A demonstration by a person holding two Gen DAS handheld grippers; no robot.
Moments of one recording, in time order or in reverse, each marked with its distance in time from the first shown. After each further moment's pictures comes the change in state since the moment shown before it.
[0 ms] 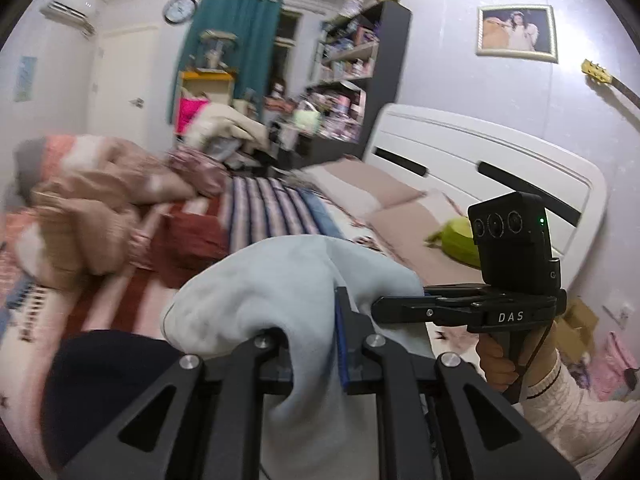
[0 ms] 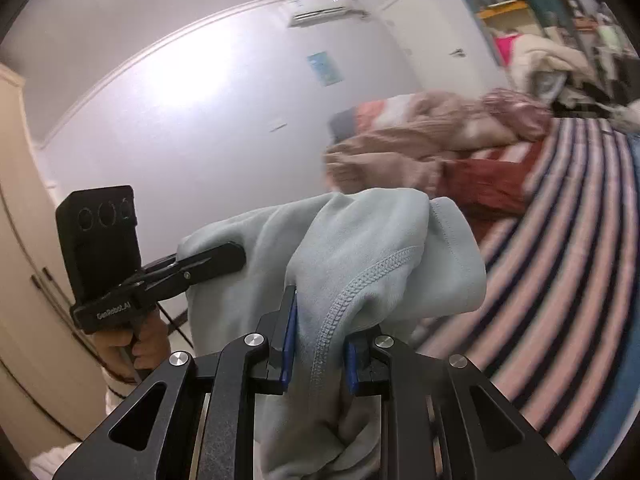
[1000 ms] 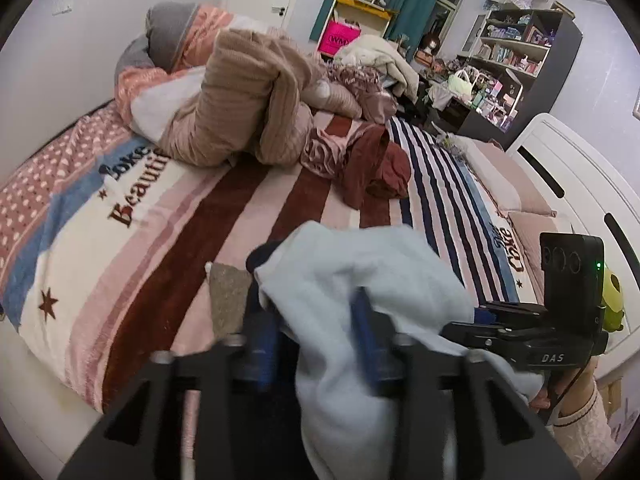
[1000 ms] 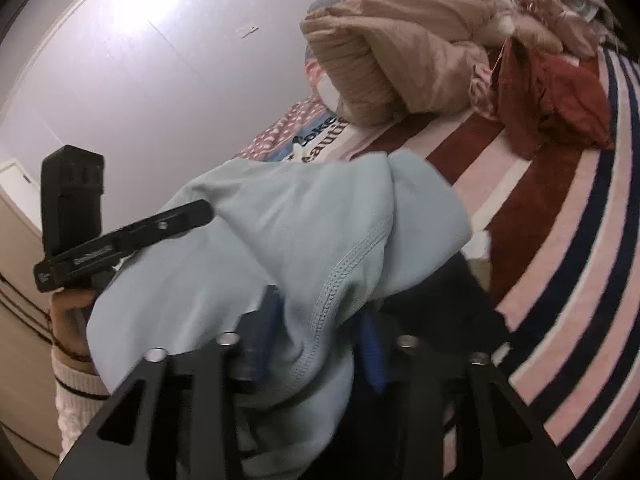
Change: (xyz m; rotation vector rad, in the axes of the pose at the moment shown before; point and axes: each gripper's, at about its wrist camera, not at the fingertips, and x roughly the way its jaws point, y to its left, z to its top) left arm 0.027 0.259 -0.062 -0.369 0.222 0.301; right arm 0.260 -0.032 -0.004 0.066 0.356 -0.063
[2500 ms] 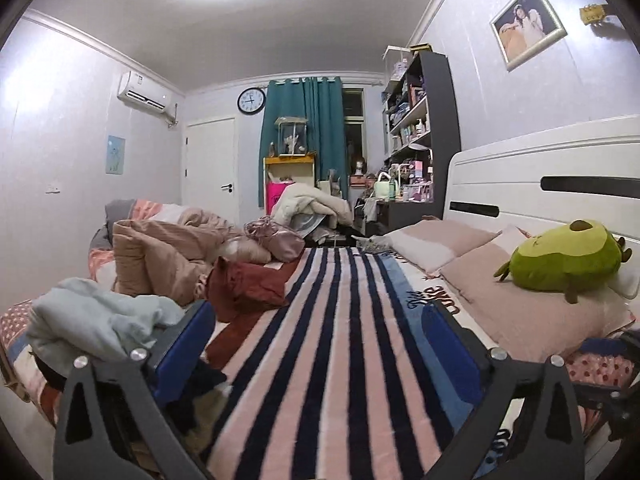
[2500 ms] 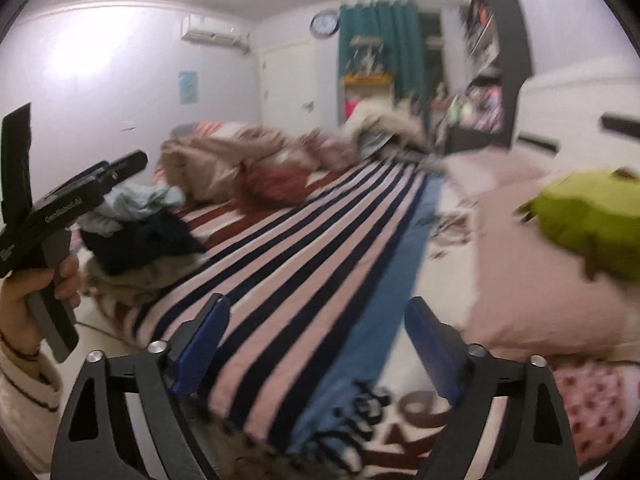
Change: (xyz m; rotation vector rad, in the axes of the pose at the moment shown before) left arm -0.069 -0.378 -0.211 0.340 -0.630 0.048; right arm -0.358 -0.014 -0.348 -0.068 -0.550 -0.746
